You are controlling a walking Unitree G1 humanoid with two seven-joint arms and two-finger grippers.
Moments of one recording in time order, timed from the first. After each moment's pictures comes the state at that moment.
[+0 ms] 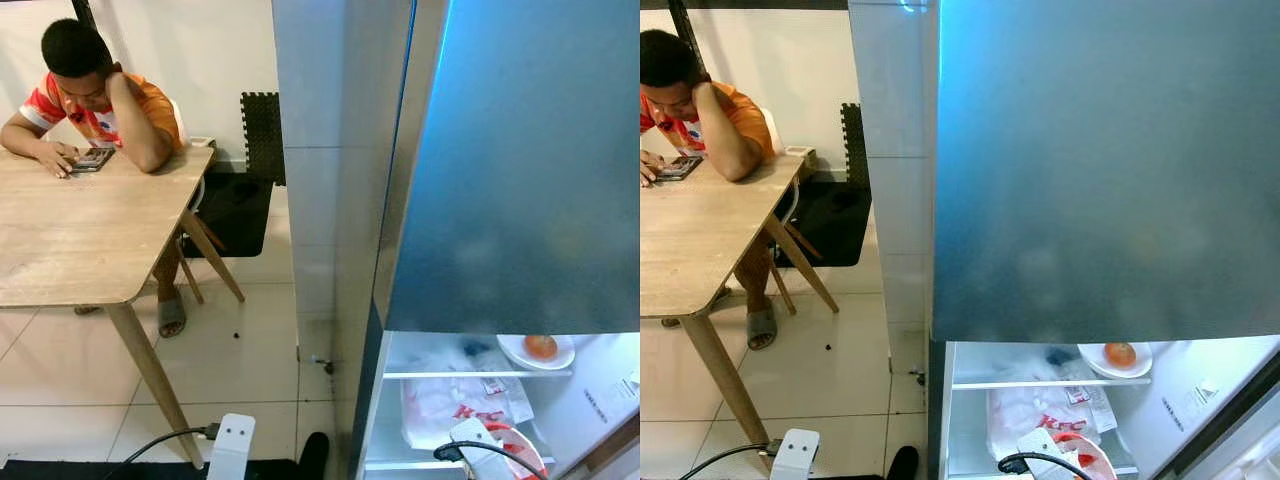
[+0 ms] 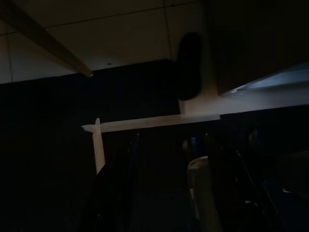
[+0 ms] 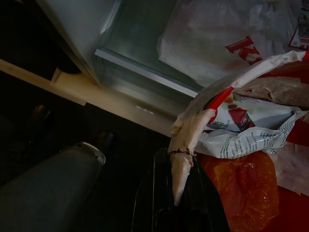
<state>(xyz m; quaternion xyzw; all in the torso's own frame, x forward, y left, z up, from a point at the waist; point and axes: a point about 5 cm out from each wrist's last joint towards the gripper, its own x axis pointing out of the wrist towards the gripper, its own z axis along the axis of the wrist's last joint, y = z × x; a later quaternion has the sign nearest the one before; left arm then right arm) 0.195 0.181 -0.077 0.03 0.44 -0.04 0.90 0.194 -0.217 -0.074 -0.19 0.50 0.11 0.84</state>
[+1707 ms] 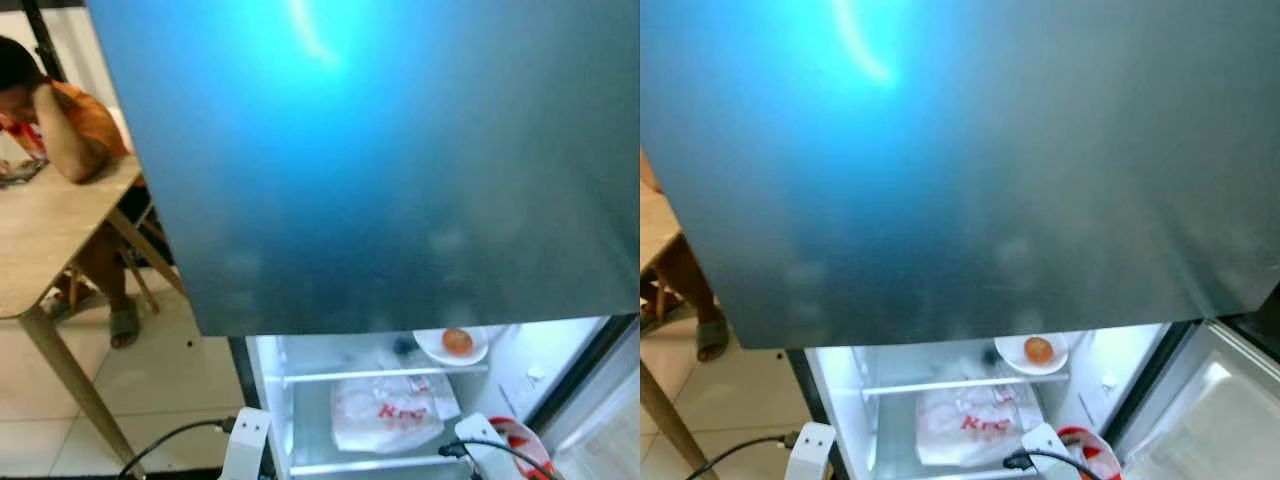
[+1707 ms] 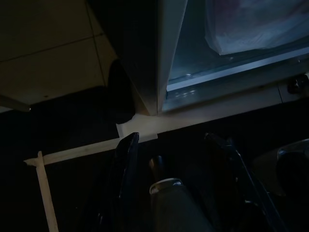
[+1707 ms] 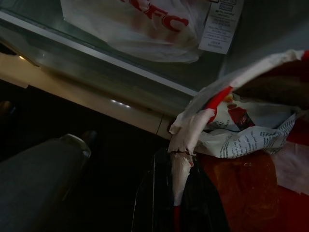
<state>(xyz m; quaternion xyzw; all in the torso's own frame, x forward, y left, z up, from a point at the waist) 0.201 0.166 -0.074 0.04 0.42 -0.09 0.90 0.193 -0.220 -0.074 -0.20 0.49 0.11 0.84</state>
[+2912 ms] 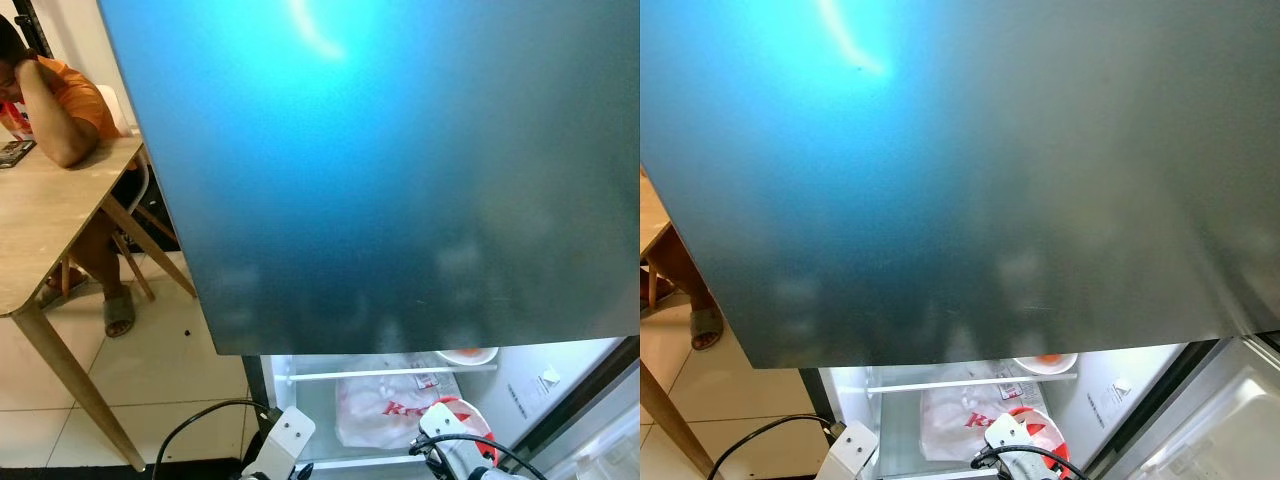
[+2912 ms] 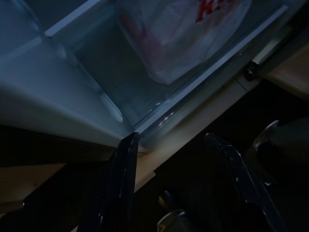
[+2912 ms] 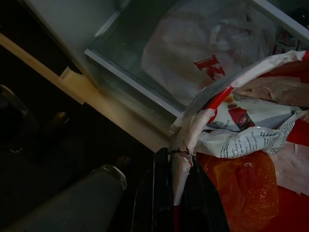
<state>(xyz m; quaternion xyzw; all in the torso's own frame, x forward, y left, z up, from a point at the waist) 0.206 0.126 -0.061 0.13 0.32 -0.29 0.89 0.214 -0.183 -0.064 -0.19 0.43 0.25 0.85</state>
